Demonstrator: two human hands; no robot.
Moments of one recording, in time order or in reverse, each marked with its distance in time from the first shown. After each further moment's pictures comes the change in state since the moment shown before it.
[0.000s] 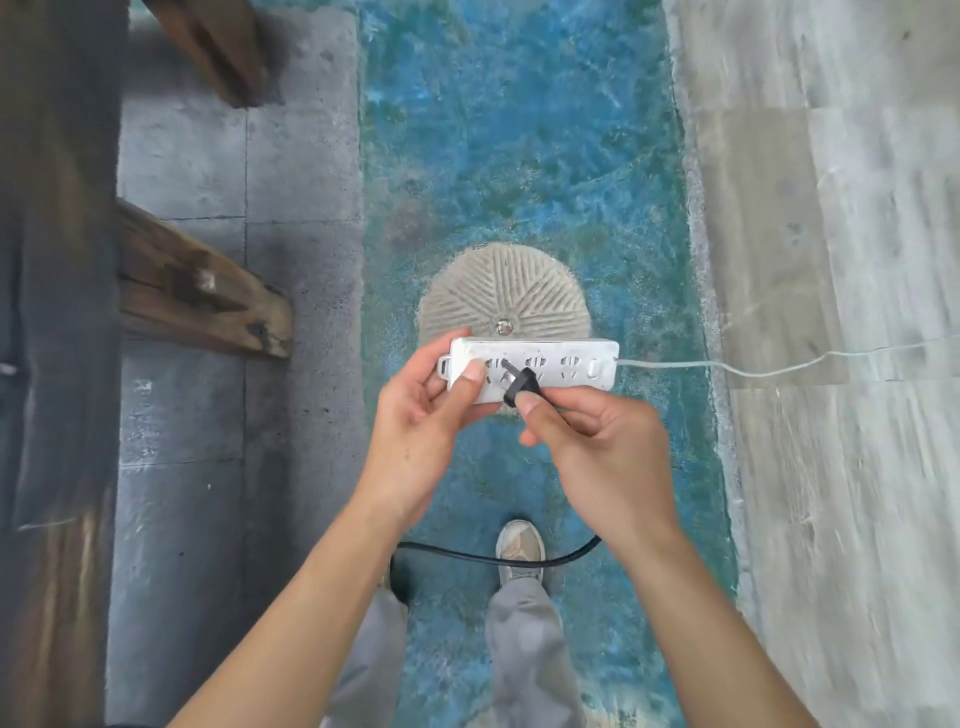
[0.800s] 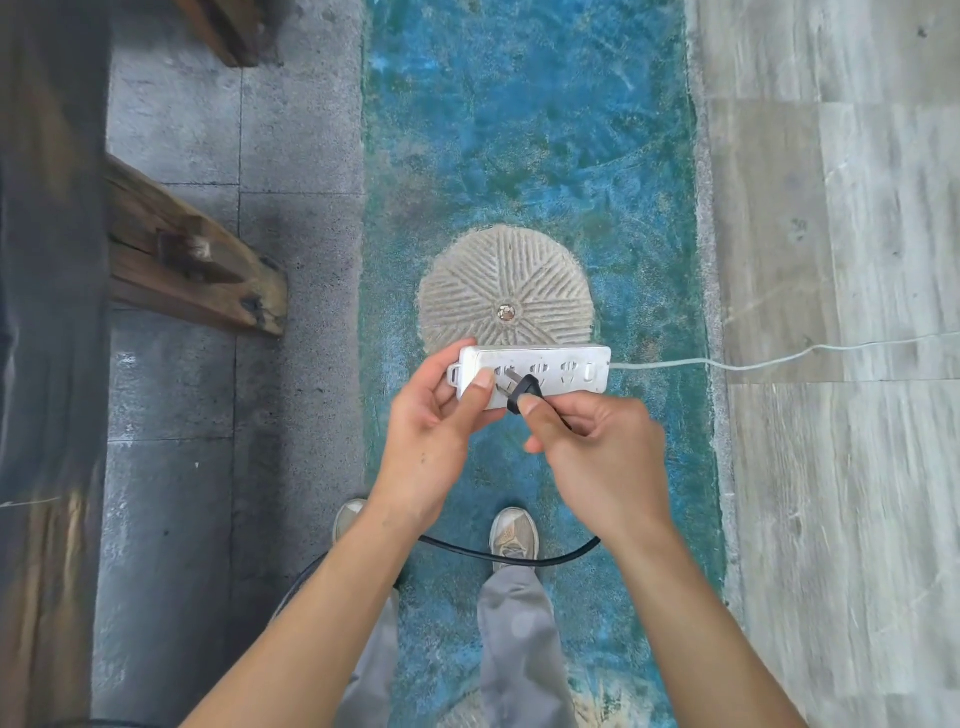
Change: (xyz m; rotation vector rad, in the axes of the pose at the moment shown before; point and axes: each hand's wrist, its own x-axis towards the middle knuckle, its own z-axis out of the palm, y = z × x) left_hand -0.001 -0.031 -0.017 0.000 0.069 -0.063; right_hand 0.001 0.018 0.023 -0.218 0.030 0.045
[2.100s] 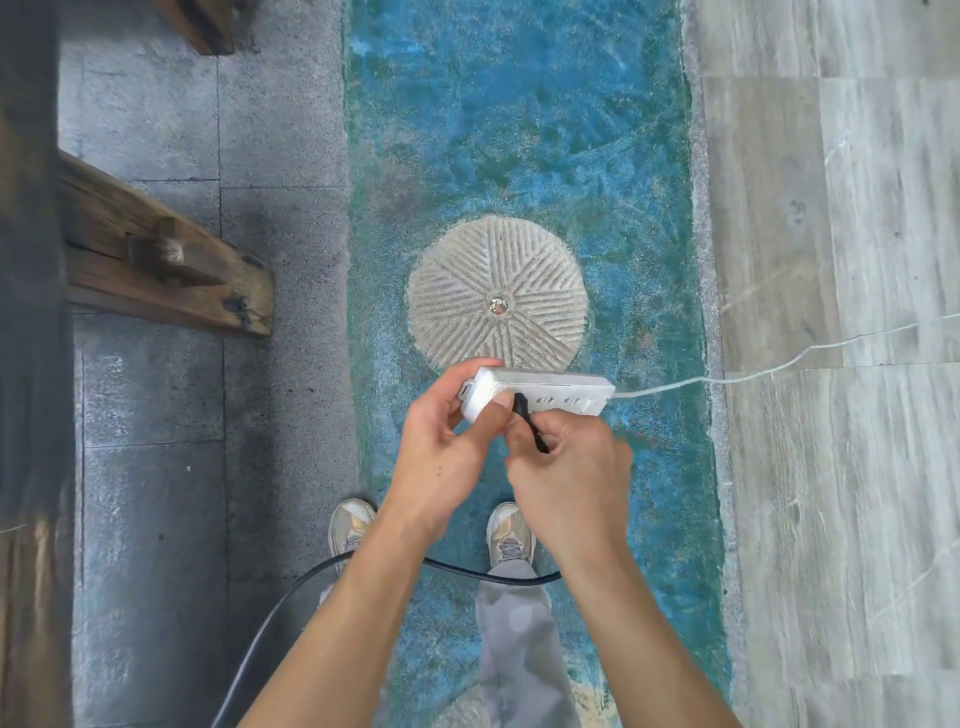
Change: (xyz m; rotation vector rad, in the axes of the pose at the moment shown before) left_hand 0.010 -0.015 0.014 0.211 -0.081 0.028; right_hand 0.006 0.014 0.022 -0.280 0.115 -0.049
